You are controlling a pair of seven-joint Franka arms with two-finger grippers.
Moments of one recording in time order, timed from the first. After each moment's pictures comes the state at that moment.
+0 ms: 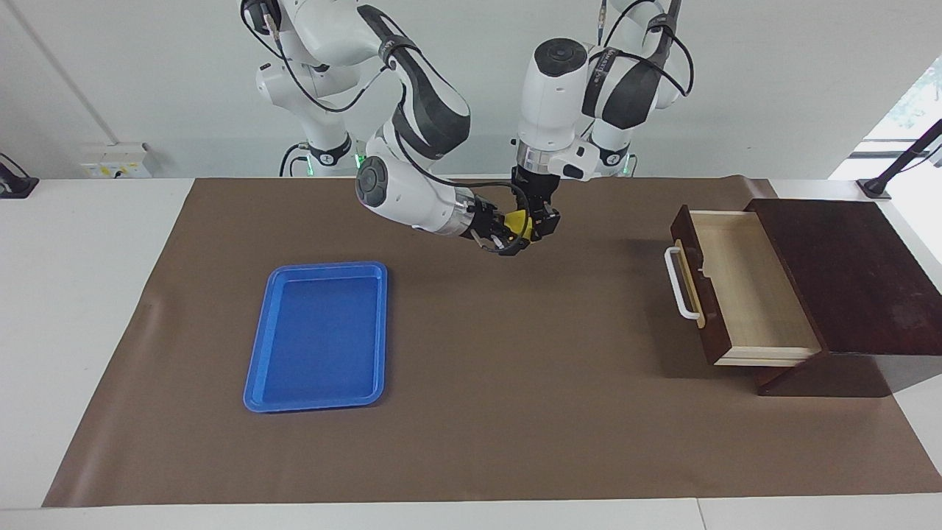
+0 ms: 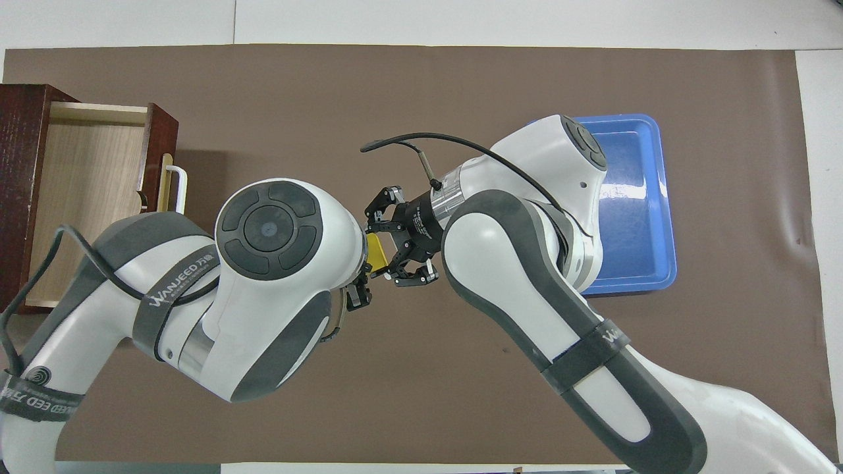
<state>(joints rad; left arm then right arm) -0.59 0.05 -0.05 -1.82 0.02 1.90 -2.48 0.40 0.32 0.12 -1.70 0.87 2.00 1.29</state>
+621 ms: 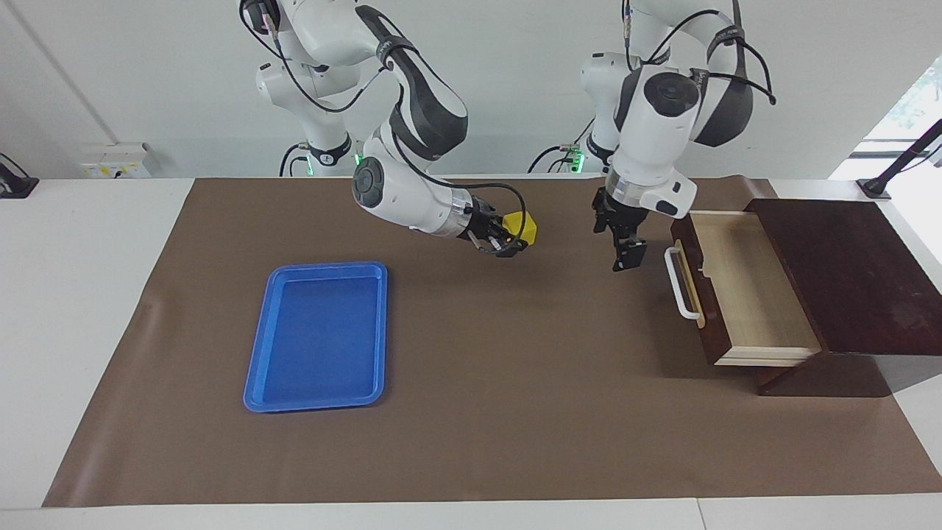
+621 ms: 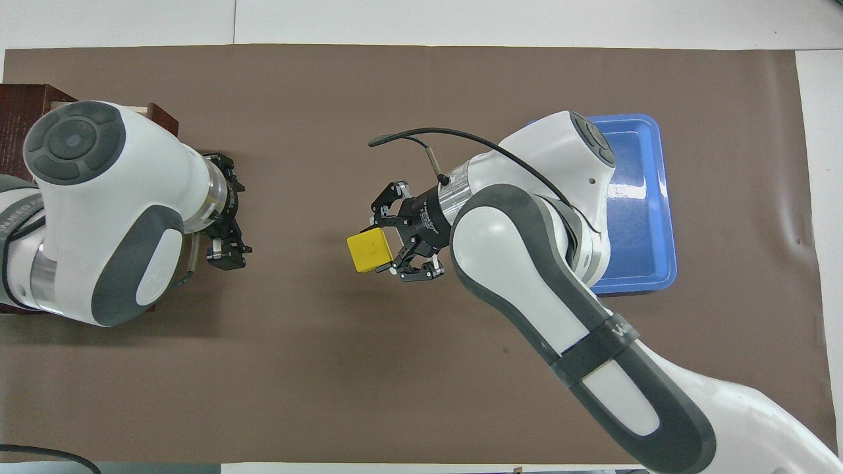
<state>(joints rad) -0.30 0.04 -0.03 -1.89 0.05 1.93 -1.96 0.37 0.32 0.12 -1.70 0.87 2.00 1.29</state>
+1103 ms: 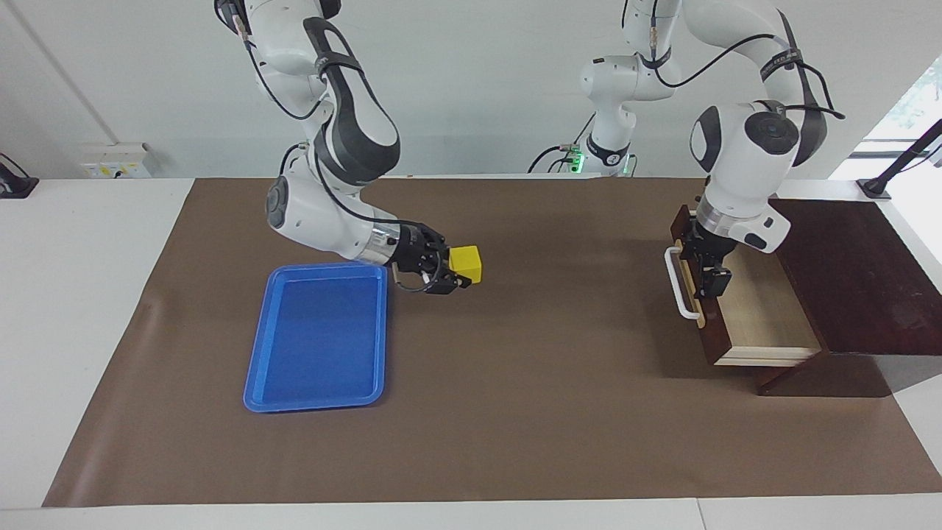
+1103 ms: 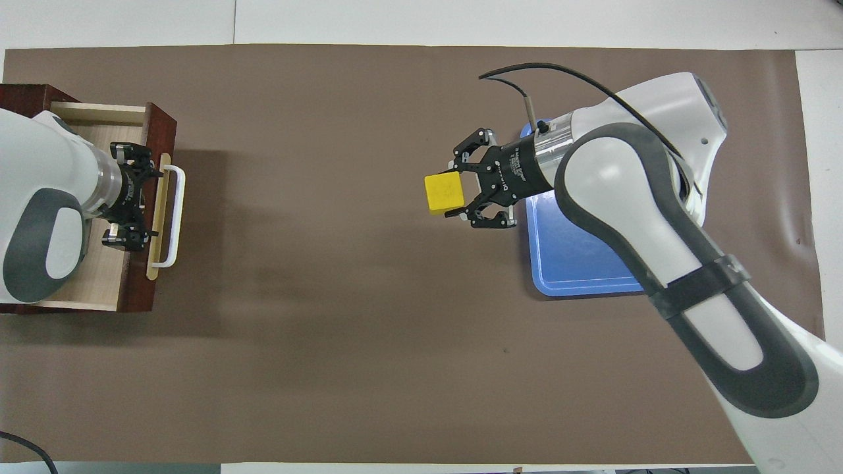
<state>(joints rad) -0.06 0.05 -0.03 -1.96 0.09 2.07 -1.56 0.17 0.32 0.11 -1.70 0.87 2.00 1.27</state>
